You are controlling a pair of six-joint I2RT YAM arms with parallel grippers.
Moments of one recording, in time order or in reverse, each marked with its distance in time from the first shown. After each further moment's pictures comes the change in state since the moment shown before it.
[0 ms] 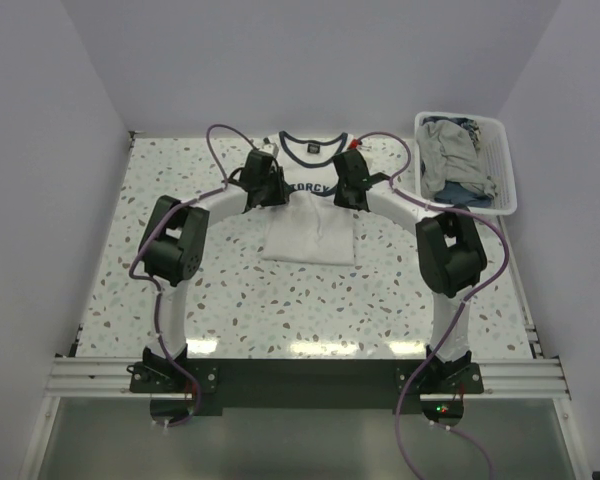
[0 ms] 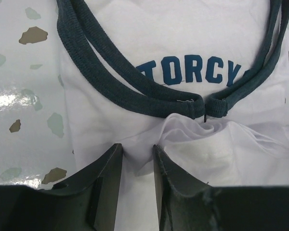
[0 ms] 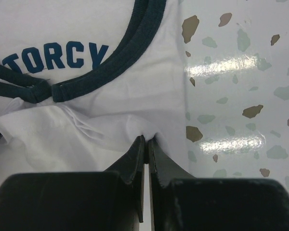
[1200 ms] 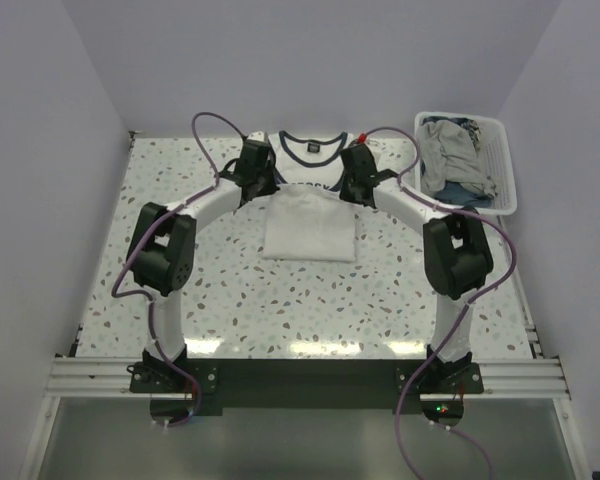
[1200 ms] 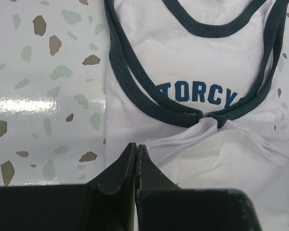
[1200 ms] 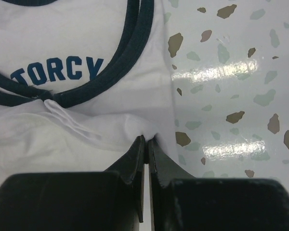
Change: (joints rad) left arm -0.008 -0.117 0.014 -0.088 -0.173 -0.032; right arm -0.031 -0.035 -0.001 0.000 -0.001 -0.001
